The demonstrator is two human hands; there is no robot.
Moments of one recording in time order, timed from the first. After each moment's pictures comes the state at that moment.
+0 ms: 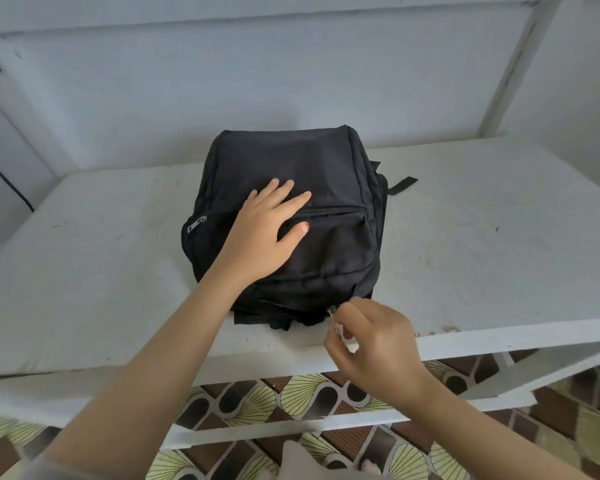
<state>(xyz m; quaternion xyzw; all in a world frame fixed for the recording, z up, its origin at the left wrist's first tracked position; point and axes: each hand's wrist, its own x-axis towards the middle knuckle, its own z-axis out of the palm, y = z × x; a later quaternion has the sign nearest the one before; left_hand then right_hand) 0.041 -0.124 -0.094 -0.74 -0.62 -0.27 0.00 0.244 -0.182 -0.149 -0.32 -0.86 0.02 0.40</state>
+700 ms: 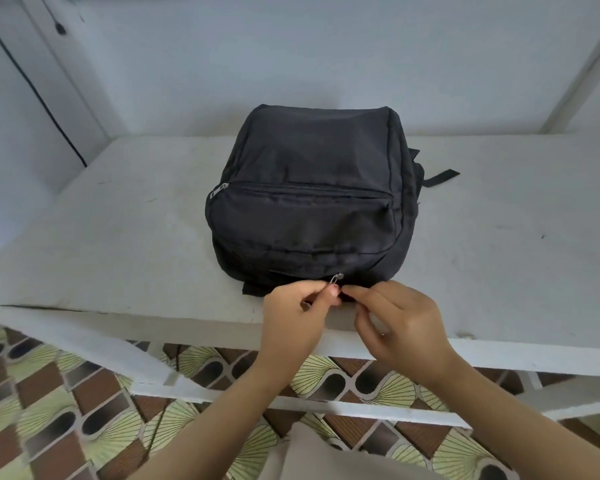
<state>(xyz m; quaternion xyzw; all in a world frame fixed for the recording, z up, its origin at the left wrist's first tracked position) 0.128 -0.220 -0.144 -0.49 -0.67 -0.52 -0.21 0.272 -0.146 -0.163 -0.22 -0.89 0.00 0.39</state>
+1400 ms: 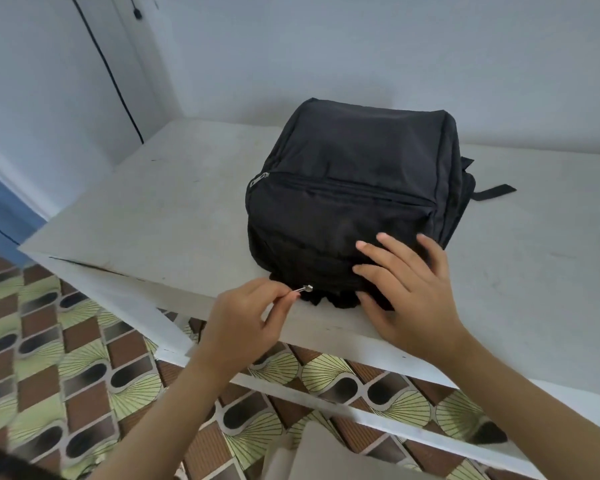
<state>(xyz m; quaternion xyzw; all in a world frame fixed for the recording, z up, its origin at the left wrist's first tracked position) 0.061 -0.265 -0.153 -0.64 -0.67 -0.37 0.07 0.248 -0.112 -0.152 -0.14 -0.92 -0.08 0.37</state>
